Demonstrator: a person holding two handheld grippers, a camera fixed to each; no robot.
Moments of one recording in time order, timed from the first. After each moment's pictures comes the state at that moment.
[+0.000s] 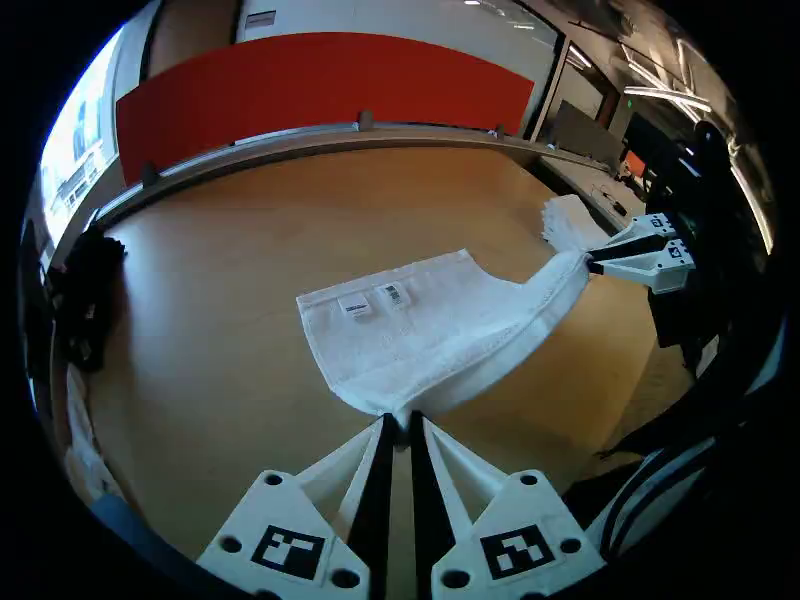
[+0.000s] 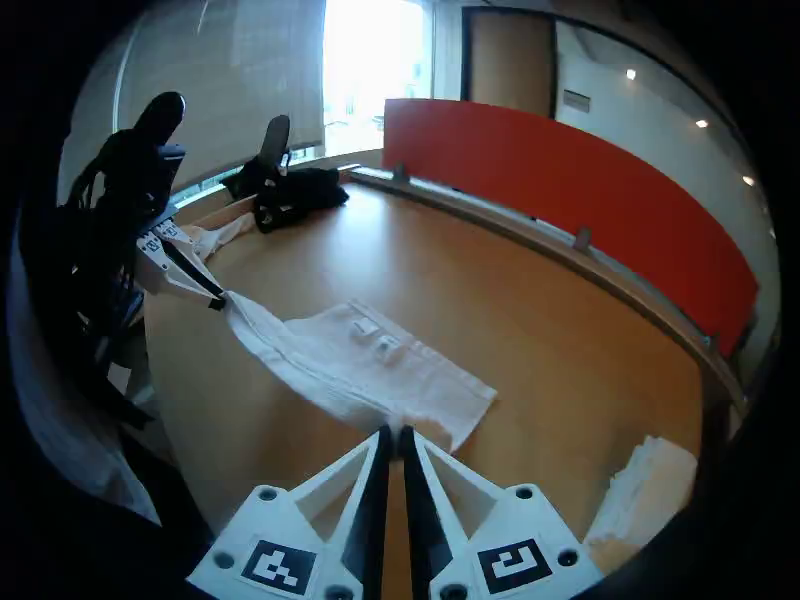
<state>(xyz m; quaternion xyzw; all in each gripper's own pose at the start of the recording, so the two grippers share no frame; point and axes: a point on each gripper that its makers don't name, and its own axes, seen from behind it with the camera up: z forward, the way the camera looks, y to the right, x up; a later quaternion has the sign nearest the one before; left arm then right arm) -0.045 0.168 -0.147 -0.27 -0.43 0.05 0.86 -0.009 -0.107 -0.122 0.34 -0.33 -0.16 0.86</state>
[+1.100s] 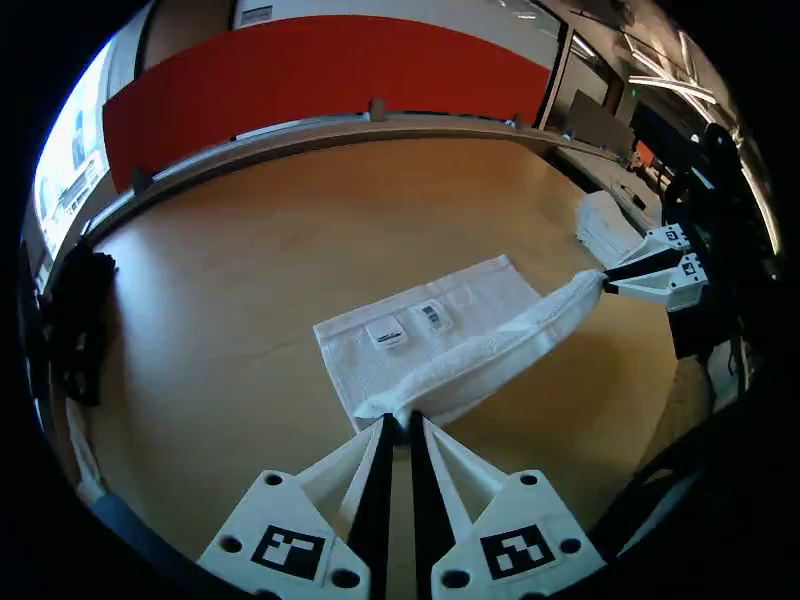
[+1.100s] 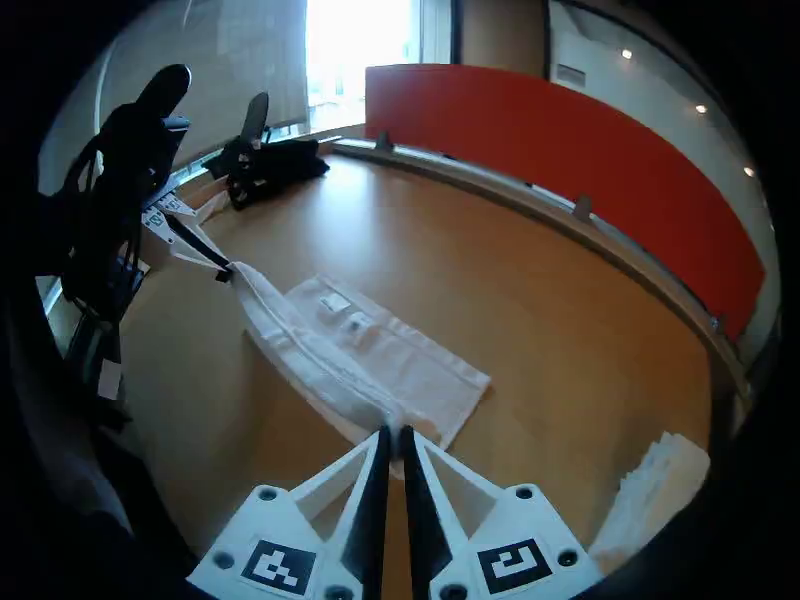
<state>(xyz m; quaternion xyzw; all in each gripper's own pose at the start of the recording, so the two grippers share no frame) -0.084 0.166 -0.072 -0.26 -0.44 0.07 0.86 -0.062 -0.099 -0.081 0.32 -0.37 -0.16 0.85</state>
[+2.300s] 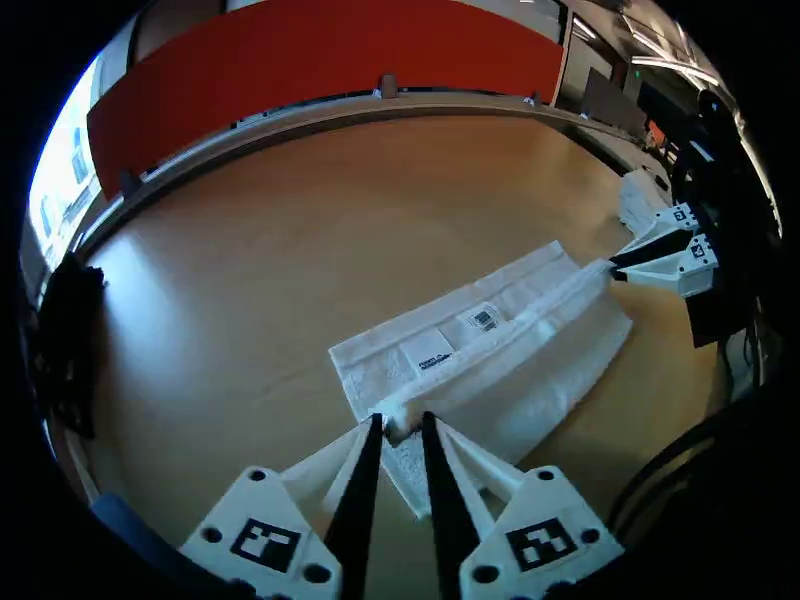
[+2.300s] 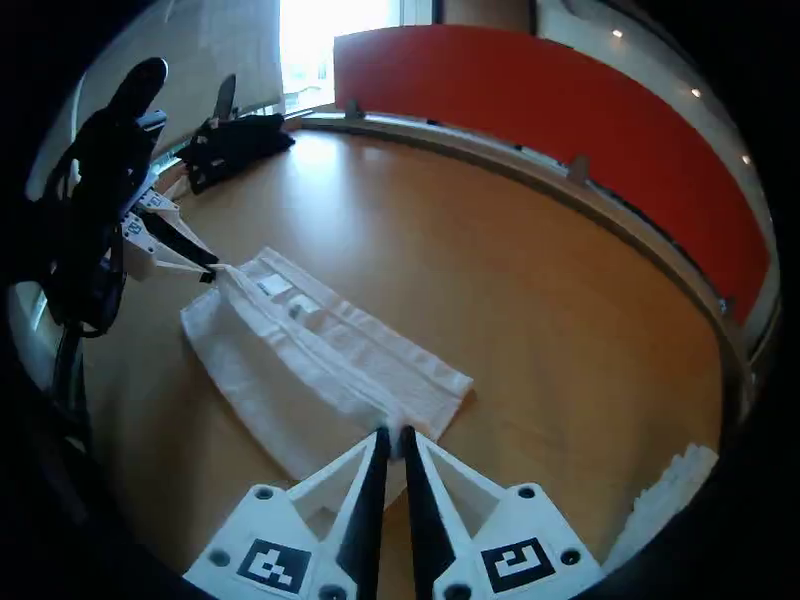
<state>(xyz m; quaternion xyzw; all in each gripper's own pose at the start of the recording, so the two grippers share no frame) -0.147 0.170 -0.011 -0.24 -0.45 0.11 0.85 -0.123 -0.088 -0.017 0.29 -0.40 -0.16 0.85</state>
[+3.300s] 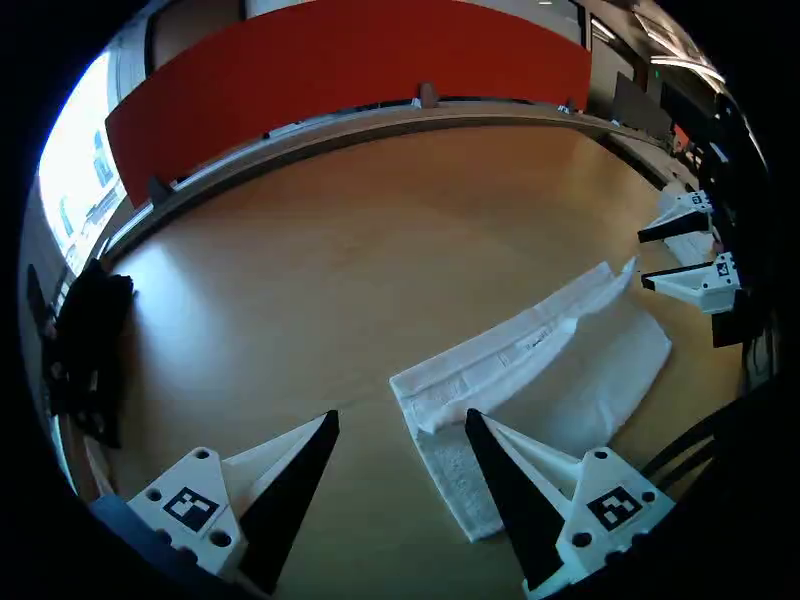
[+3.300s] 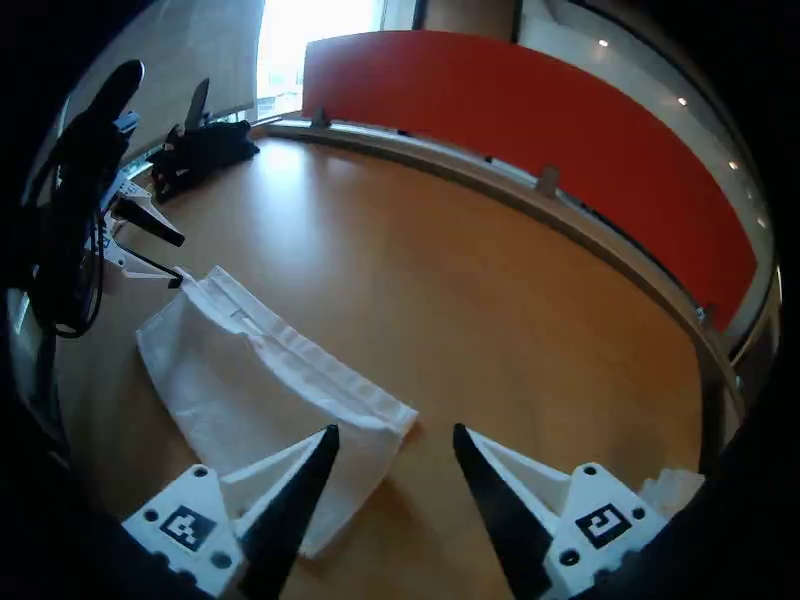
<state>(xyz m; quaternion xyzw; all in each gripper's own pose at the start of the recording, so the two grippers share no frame) -0.139 0.143 0.028 -0.19 -0.43 0.13 0.88 -0.117 -0.073 0.023 0.25 -0.38 -0.18 0.87</state>
